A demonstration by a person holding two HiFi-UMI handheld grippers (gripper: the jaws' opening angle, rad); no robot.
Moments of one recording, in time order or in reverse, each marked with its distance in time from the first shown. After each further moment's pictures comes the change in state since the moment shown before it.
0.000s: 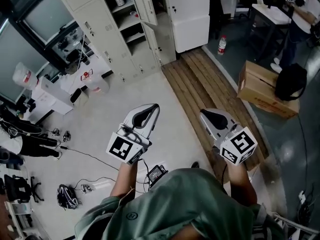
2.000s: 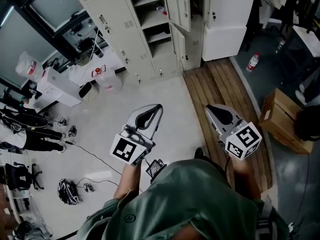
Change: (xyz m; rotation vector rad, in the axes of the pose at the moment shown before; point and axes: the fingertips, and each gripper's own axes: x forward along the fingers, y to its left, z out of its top) left arm 0.066 0.268 -0.073 -0.036 0.042 0.162; right arm 0.285 -0.137 -0.007 0.049 0.059 0.141
